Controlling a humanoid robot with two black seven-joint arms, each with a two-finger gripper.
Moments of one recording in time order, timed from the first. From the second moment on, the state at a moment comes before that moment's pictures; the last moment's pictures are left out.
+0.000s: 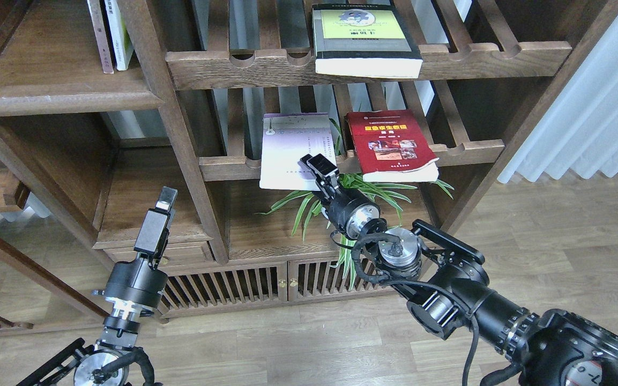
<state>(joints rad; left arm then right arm) -0.04 0.19 -0.90 -1.28 0.02 -0.49 -0.49 0.60 0.02 0.63 0.88 0.57 0.04 0.15</state>
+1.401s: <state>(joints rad) -0.10 0.17 -0.89 -1.21 -0.19 -0.49 -0.49 0.42 -0.01 0.79 1.08 0.58 0.27 0.07</state>
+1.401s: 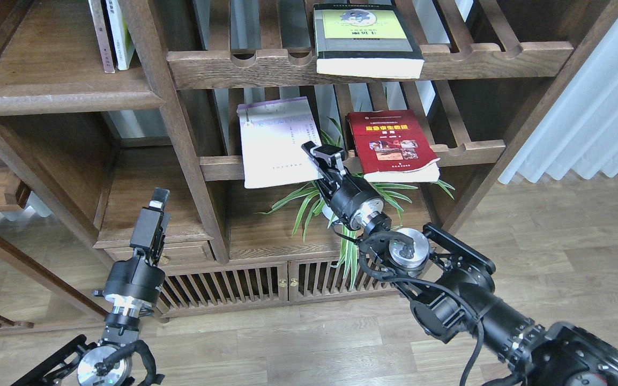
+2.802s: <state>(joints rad) -0.25 0.28 -0.88 -1.26 -0.43 -0.49 0.16 0.21 -0.21 0.76 1.22 0.50 0.58 -0.10</state>
